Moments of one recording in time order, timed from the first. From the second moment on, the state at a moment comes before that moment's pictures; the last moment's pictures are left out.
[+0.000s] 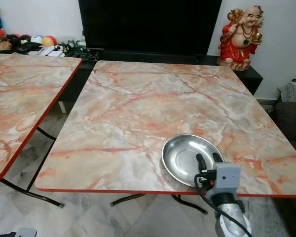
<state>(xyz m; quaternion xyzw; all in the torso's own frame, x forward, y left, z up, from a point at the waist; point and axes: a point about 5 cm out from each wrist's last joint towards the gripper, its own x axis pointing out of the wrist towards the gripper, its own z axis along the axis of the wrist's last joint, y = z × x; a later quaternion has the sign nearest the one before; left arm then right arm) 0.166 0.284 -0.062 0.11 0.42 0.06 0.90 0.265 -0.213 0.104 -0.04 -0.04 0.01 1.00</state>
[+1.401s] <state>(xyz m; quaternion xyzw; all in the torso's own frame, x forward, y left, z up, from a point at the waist) 0.161 0.284 -0.065 0.04 0.42 0.10 0.90 0.274 -0.195 0.106 -0.04 -0.06 0.03 1.00</state>
